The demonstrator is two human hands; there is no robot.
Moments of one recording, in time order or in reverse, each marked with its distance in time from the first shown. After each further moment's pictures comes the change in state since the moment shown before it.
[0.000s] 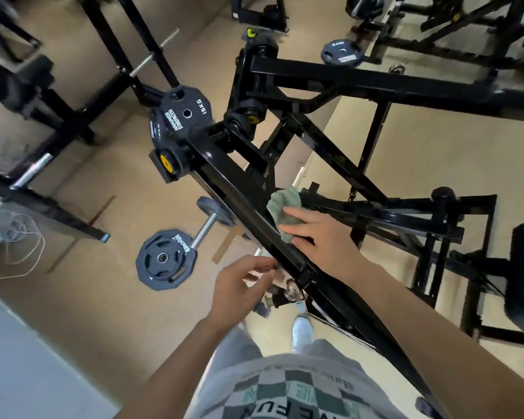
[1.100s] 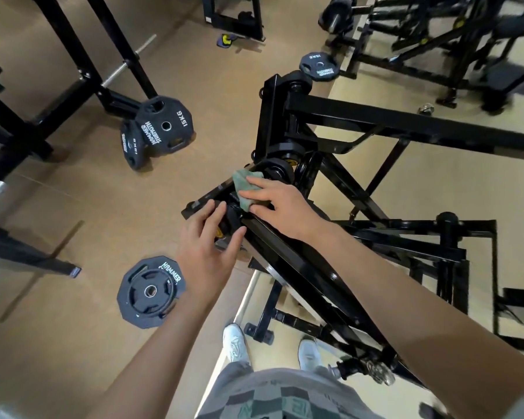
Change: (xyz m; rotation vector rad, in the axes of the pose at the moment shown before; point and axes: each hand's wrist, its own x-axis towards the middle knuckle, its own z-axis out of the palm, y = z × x) left_hand 0.191 -0.063 -0.166 0.492 0.485 0.310; right_hand 0.264 -0.077 0.042 0.061 -0.065 0.138
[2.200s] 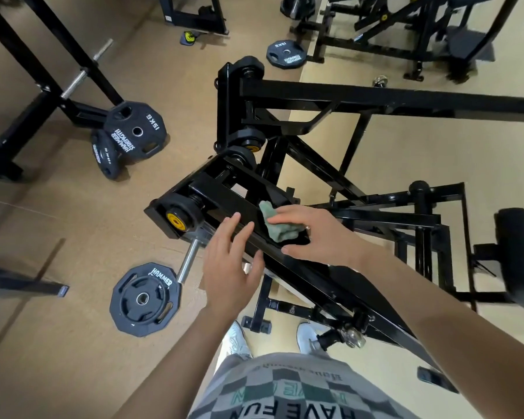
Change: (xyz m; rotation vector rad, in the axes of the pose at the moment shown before) left_hand -0.060 0.062 0.030 -0.093 -0.273 0.156; right_hand -0.135 0.051 -0.034 0.273 -0.023 0.082
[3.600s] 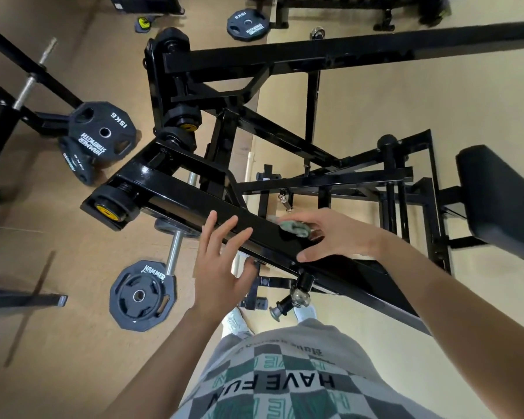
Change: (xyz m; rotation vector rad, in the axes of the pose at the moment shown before) left_hand -0.038 0.068 0.028 -0.135 -0.178 0.139; right_hand -0.117 0.065 -0.047 0.166 -0.210 0.281
